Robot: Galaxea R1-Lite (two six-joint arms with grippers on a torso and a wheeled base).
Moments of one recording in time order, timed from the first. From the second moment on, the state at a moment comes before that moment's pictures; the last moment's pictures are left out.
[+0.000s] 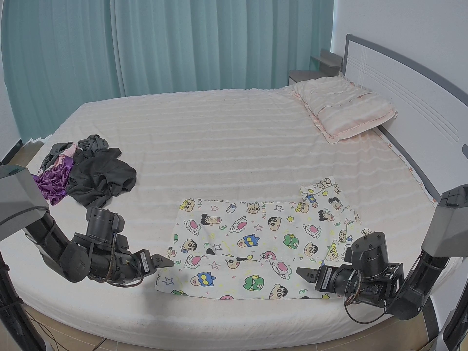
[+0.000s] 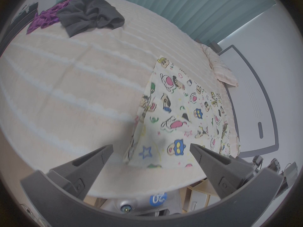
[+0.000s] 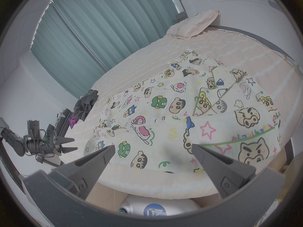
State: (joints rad) left arm -0.22 1.97 -0.54 -0.51 -0.24 -0.59; right arm 0.58 2.05 -0.30 -1.09 -0.14 0.69
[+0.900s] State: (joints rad) left arm -0.30 2.18 -0.63 -0.63 -0.23 -0.47; right arm 0.61 2.10 -0.26 -1.19 -0.14 0.69
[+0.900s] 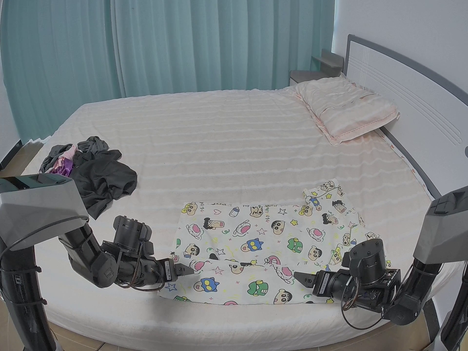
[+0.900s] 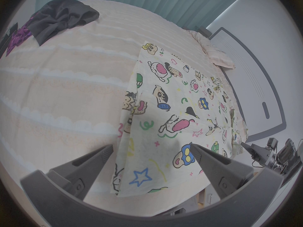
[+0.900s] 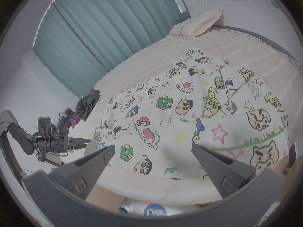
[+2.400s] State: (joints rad) left arm -0.31 2.12 -0.44 -0.65 -0.20 -0.43; right arm 0.60 2.10 -0.26 -1.19 -0.14 0.69
